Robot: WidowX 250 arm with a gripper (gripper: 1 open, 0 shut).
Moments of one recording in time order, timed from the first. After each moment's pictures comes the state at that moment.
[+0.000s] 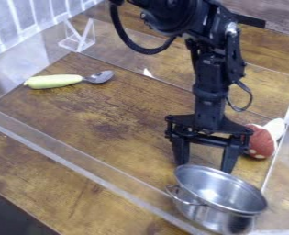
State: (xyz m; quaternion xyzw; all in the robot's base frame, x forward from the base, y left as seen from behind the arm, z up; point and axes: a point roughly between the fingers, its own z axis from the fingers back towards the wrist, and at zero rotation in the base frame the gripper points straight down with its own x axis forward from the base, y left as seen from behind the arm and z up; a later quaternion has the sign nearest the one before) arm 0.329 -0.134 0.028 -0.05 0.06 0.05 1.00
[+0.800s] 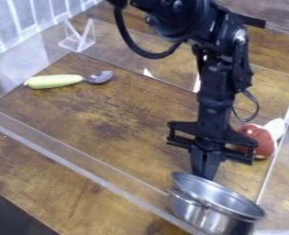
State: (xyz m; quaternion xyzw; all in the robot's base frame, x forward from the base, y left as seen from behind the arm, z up) arm 0.320 -0.139 0.038 -0.04 0.06 0.02 1.00
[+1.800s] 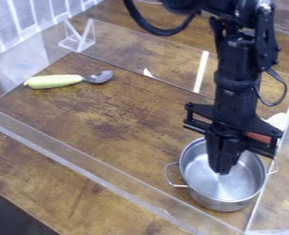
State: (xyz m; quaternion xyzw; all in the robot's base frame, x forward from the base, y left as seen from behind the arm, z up) arm 0.307 -0.157 0.071 -0.06 0.03 -0.09 0.99
